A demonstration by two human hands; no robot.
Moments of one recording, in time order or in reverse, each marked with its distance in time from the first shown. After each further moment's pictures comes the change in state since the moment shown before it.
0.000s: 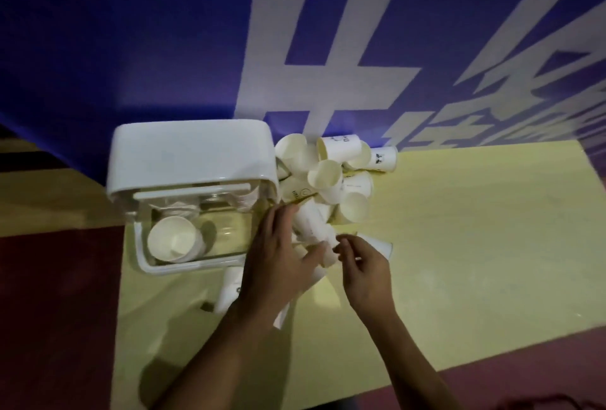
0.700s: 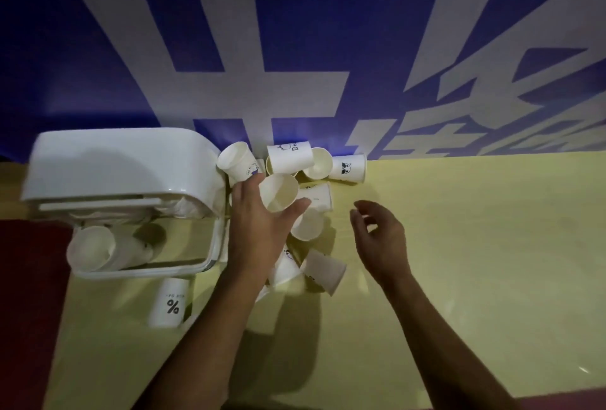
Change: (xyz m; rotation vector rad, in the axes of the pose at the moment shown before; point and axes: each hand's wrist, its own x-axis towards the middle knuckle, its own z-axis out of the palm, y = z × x) left_hand 0.087 0.089 0.087 -0.101 0.156 -0.408; right_hand 0.146 0.063 -0.114 -0.057 -0.008 -0.066
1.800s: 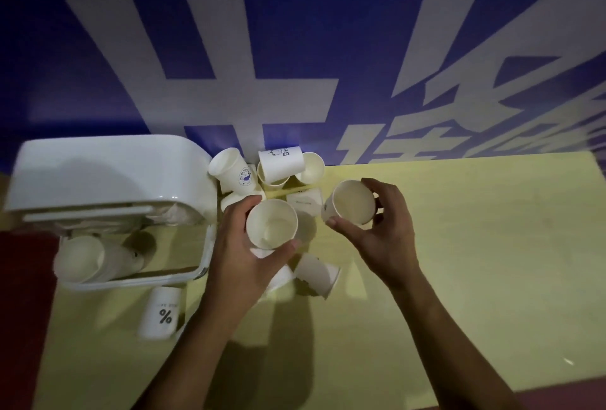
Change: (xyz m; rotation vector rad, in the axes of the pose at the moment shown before) left_hand -0.036 -0.016 -0.032 -0.209 -0.140 0.157; right_hand -0.002 -0.036 -0.034 0.032 0.035 -0.260
